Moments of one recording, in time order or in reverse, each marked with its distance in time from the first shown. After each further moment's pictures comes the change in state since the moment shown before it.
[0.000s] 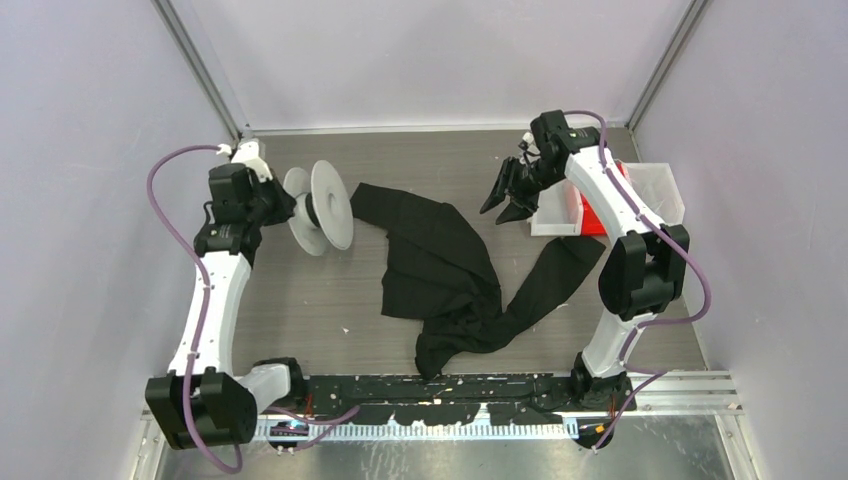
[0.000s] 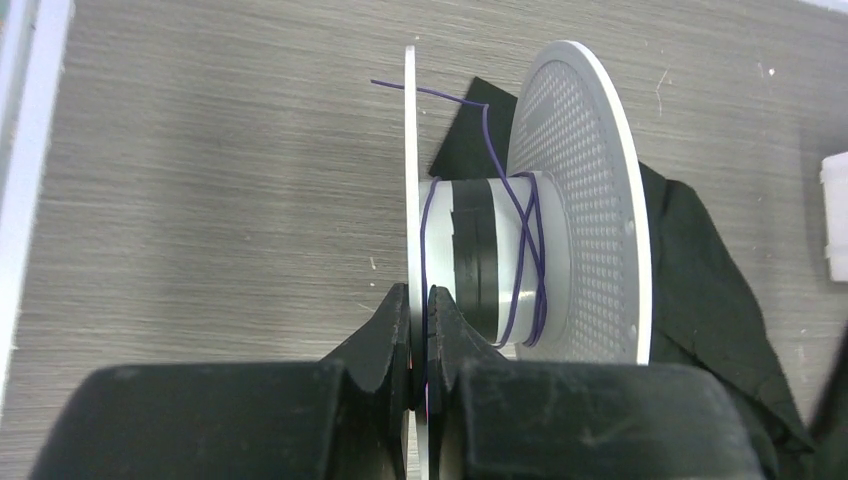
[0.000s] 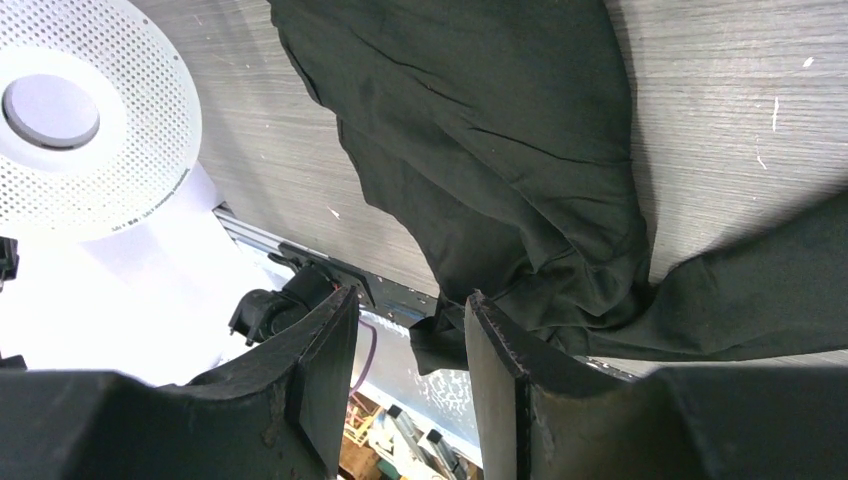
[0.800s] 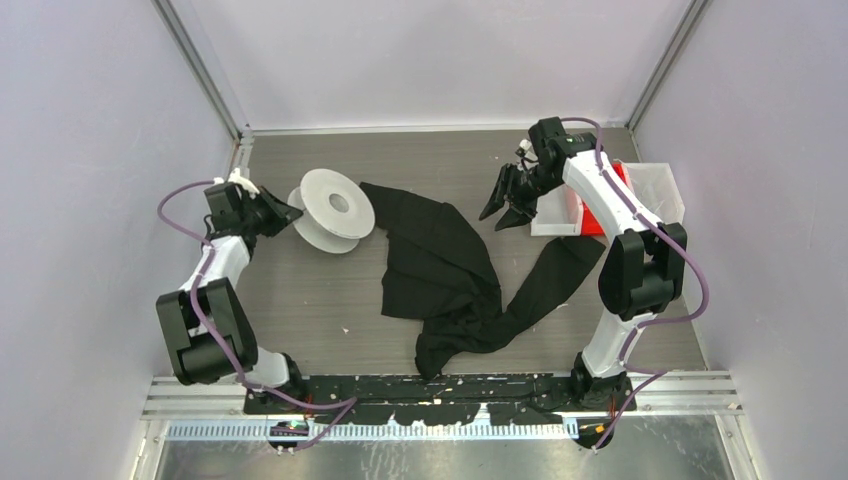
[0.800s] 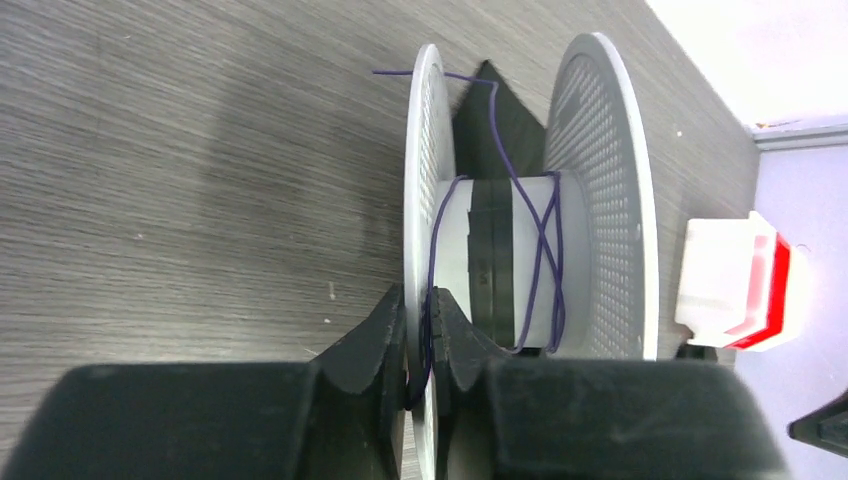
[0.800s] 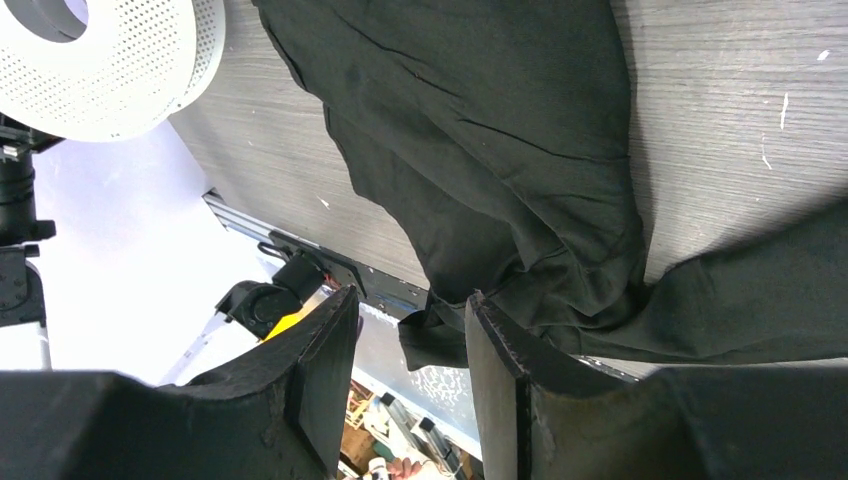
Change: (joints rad) left arm 0.234 0.319 -0.208 0.415 0.363 -0.316; right arm 0.000 0.000 -0.061 0.024 -0.027 -0.027
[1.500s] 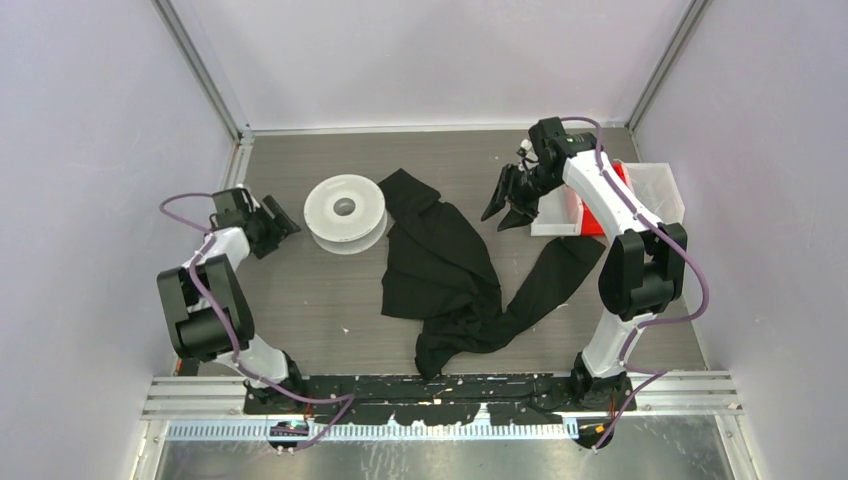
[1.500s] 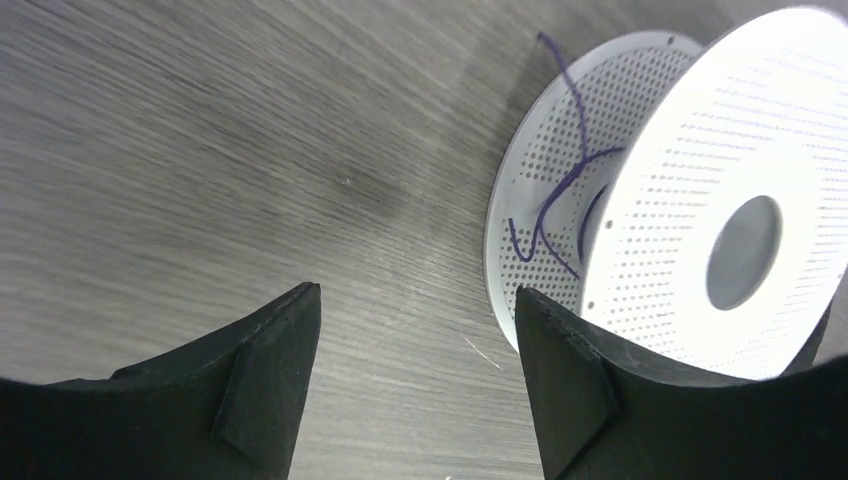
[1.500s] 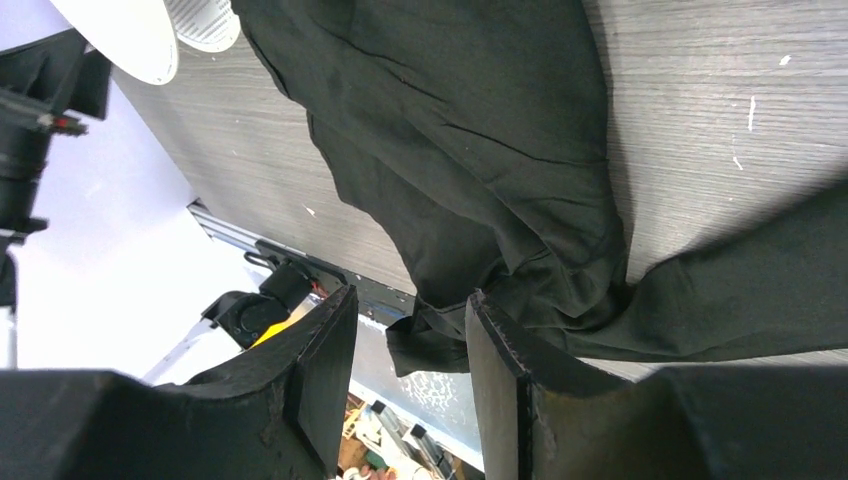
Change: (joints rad) left arm 0.013 0.171 0.025 -0.119 -0.235 0.080; right arm 0.000 -0.001 0.000 -0.005 0.031 -0.010
